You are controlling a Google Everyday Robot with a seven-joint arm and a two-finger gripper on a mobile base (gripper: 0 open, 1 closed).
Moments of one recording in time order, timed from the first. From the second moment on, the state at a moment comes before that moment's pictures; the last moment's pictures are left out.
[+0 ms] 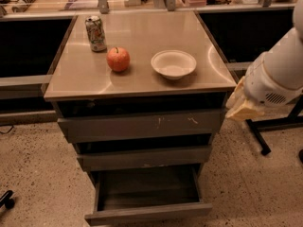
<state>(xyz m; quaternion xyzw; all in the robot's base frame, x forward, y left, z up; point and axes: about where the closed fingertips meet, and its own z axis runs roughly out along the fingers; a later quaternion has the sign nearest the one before) 0.464 -0.205 0.872 -0.62 0.77 -0.02 0.17</state>
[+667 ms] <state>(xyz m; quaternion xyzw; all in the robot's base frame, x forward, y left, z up) 0.481 -0.182 0.695 -0.65 0.76 0.03 0.07</state>
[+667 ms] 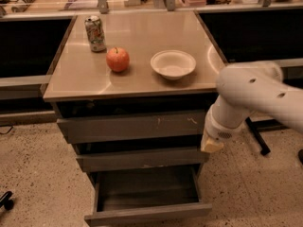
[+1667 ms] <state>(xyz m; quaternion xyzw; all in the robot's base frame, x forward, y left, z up) 0.439 -0.194 0.574 -0.65 0.75 0.09 0.06</state>
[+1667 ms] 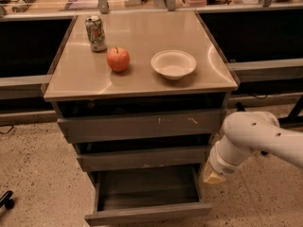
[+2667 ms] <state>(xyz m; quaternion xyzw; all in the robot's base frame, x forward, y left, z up) 0.459 -0.233 0.418 -0.60 0.75 0.20 0.19</state>
